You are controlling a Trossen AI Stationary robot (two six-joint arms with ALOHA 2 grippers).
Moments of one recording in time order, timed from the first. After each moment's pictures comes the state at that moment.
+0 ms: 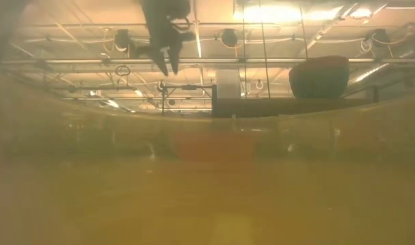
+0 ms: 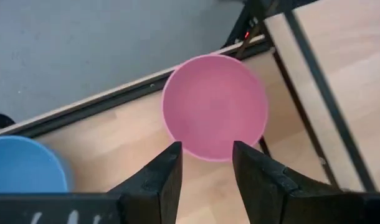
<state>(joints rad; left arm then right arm) 0.57 1.83 1.94 -1.20 -0.18 -0.58 -0.66 0.77 1.24 -0.63 0.36 -0.27</state>
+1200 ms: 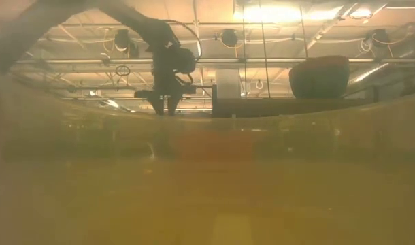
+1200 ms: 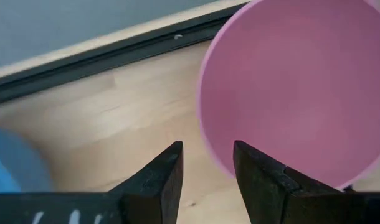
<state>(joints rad) 0.70 2.08 1.86 -1.17 -0.04 -0.58 -0.66 0.77 1.24 -0.63 0.36 -0.30</state>
